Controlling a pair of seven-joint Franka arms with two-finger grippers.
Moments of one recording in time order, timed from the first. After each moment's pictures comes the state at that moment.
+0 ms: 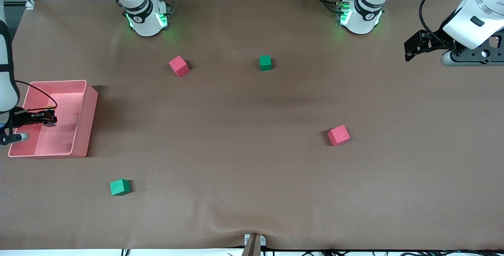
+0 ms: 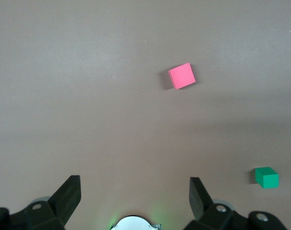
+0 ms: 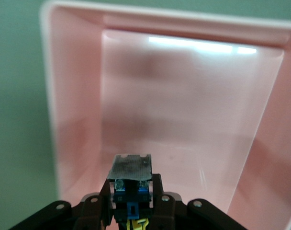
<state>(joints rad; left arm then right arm) -0.06 -0.05 -0.12 -1.56 0.01 1.45 -0.14 -0.40 0.53 -0.04 -1.58 0.01 1.82 -0.62</state>
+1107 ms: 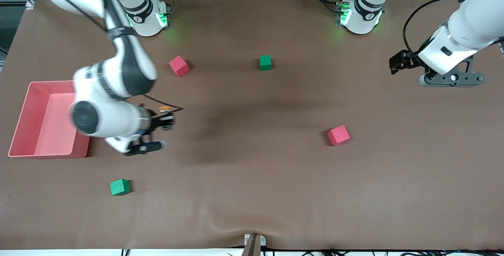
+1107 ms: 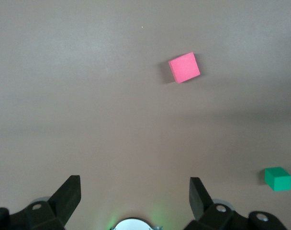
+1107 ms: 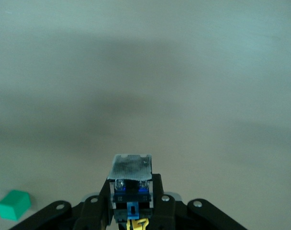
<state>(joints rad) -0.07 -0.03 -0.13 -1.72 0.01 1.57 -0.14 0.36 0.50 -0.02 -1.48 0.24 1.80 0.06</state>
